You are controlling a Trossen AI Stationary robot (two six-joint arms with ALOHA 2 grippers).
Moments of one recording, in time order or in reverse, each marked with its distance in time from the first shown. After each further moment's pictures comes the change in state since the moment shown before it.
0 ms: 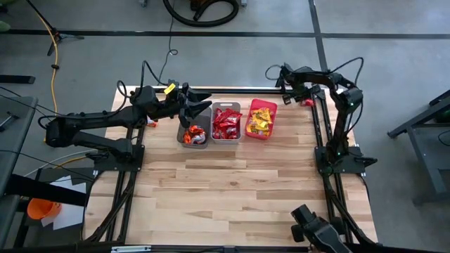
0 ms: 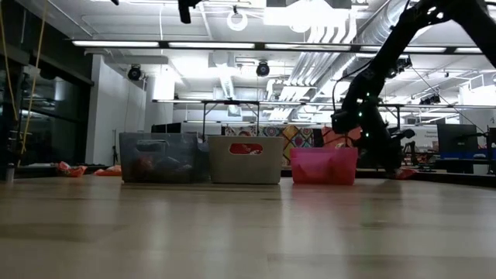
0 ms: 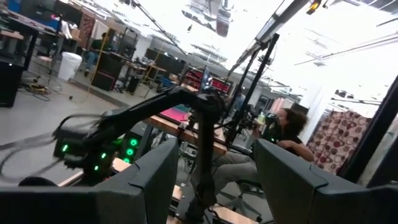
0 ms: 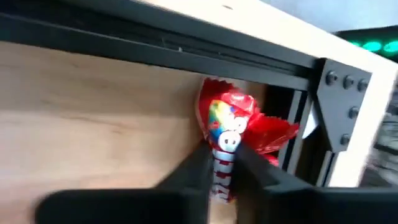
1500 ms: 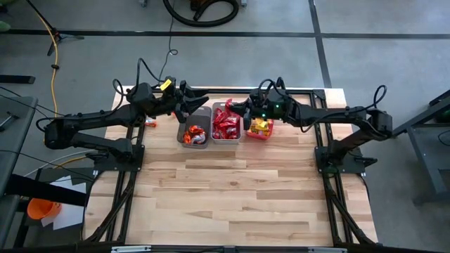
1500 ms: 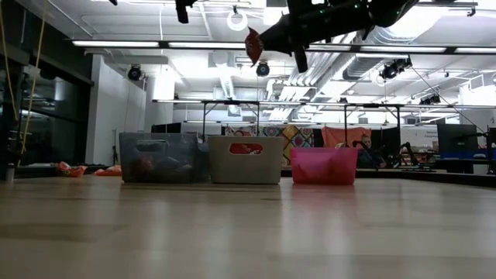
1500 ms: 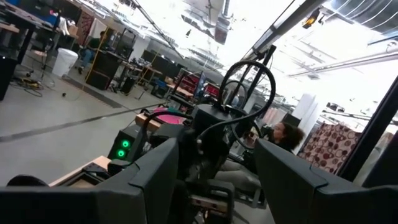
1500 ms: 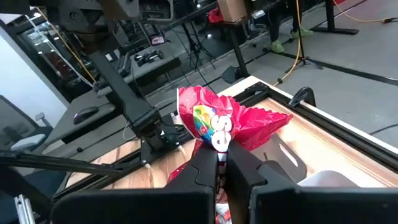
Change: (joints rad) left arm 0.044 -0.023 0.001 0.001 0.041 -0.077; right arm 0.800 -0.524 -0.257 1.203 -0.538 0.088
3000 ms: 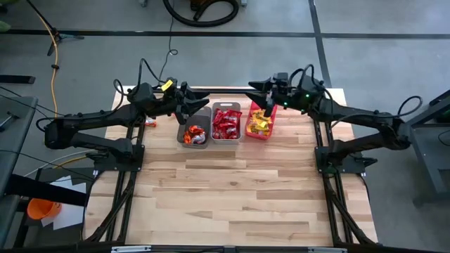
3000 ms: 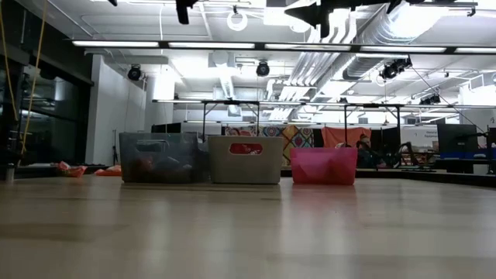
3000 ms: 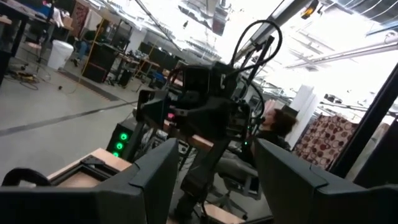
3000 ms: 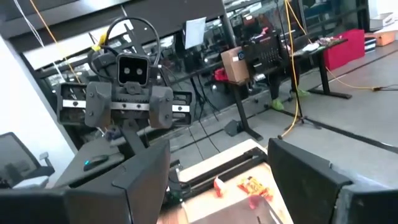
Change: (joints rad) left arm 0.000 0.000 0.000 -0.025 0.027 0.008; right arm -0.090 -0.255 0.002 -0.030 -0.032 -0.051
